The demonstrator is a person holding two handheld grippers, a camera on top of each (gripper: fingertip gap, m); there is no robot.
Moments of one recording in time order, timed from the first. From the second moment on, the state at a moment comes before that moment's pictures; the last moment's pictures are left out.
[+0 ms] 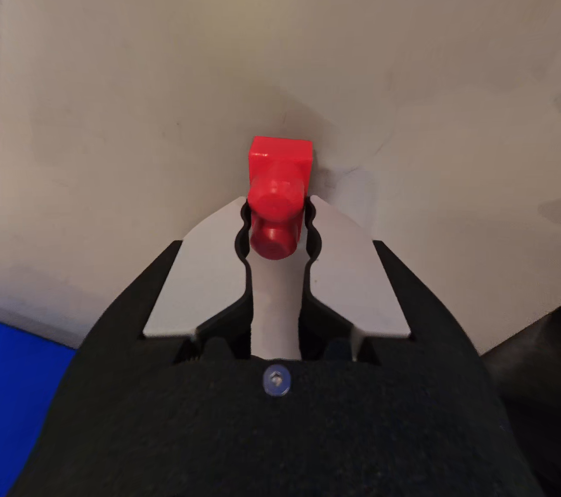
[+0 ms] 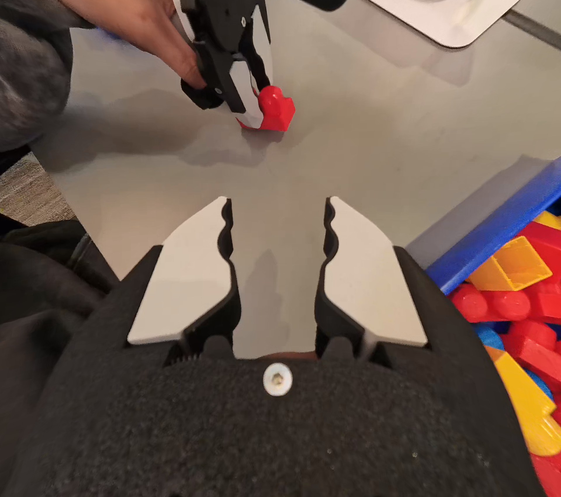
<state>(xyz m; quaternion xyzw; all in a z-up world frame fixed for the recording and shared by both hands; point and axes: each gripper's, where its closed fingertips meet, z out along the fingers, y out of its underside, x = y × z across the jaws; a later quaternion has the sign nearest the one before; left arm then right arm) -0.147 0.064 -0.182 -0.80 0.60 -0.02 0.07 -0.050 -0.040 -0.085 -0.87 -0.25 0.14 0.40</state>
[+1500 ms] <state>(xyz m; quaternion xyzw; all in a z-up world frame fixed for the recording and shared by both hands) -0.210 -0.072 -0.161 -0.75 0.48 -0.25 0.38 -0.033 0.021 -0.039 -0.84 -0.11 0.01 0.53</state>
